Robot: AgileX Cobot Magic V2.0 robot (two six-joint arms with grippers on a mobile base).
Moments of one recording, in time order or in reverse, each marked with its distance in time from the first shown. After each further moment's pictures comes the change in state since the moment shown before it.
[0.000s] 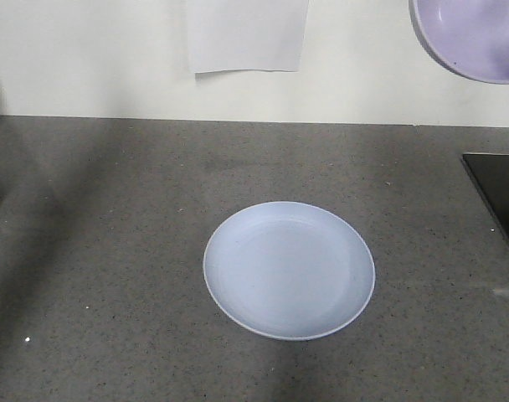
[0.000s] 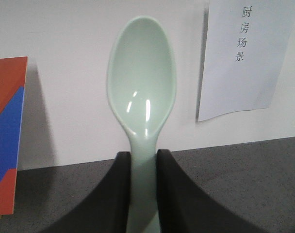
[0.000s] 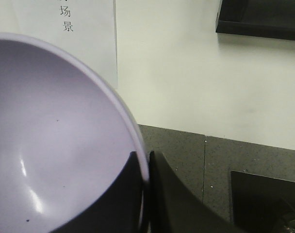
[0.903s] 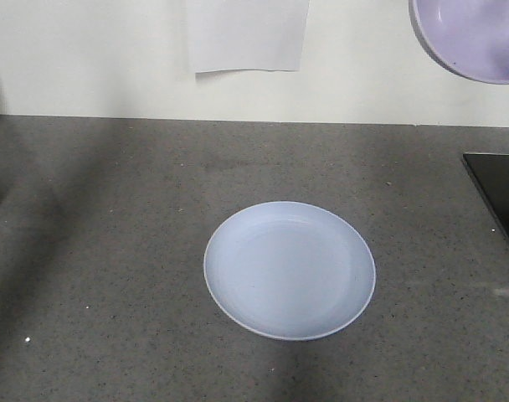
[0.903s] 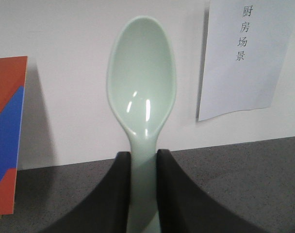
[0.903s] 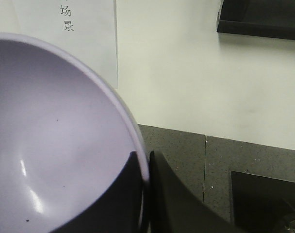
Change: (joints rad) left arm 0.000 0.000 0.000 0.000 0.000 0.000; right arm 0.000 0.000 0.000 0.000 0.000 0.000
